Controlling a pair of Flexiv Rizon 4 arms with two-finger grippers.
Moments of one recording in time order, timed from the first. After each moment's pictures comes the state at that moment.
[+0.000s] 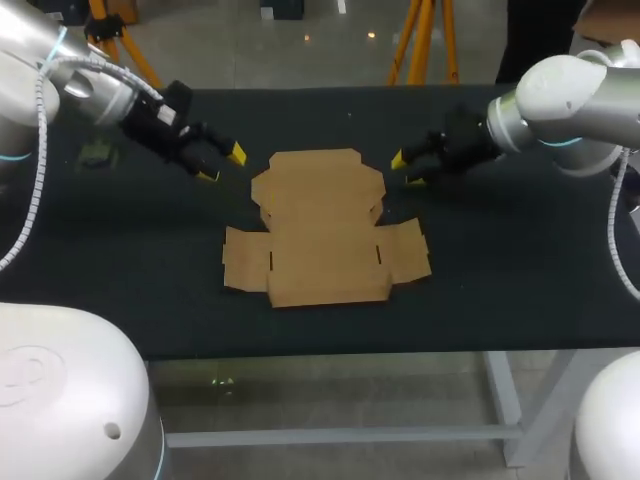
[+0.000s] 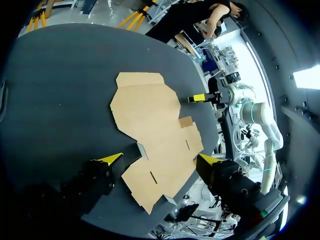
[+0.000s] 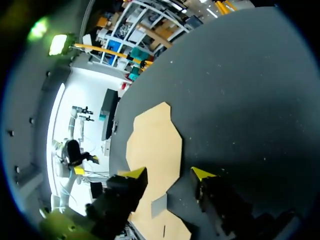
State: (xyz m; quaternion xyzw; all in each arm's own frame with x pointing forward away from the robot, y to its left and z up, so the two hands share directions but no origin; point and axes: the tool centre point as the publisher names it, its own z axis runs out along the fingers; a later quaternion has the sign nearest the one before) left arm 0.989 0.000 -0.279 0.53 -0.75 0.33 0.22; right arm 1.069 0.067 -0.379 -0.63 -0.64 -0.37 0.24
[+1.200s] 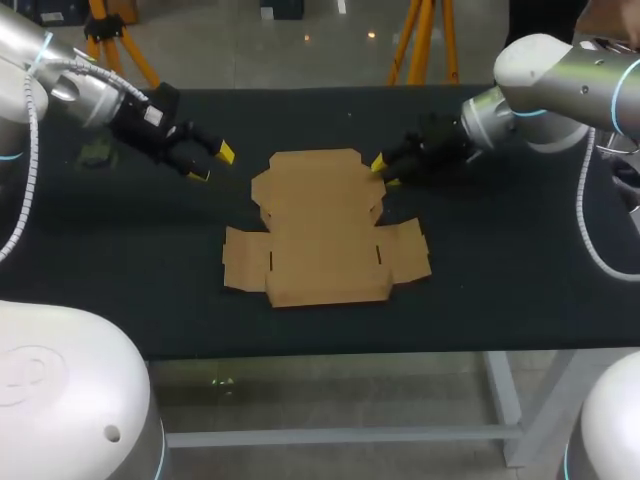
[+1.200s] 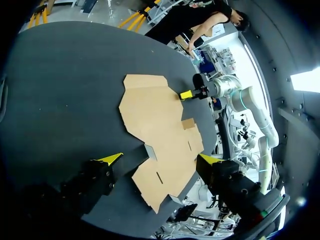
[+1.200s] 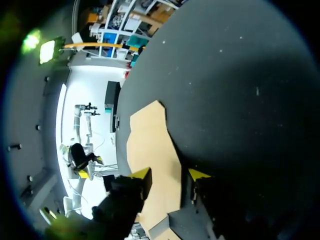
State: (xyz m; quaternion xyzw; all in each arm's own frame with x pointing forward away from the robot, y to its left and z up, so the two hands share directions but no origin) left arm 0.999 0.020 -0.287 0.53 -0.74 0.35 0.23; right arm 1.097 0.105 -0.413 -0.61 -0.63 -0.34 0.33
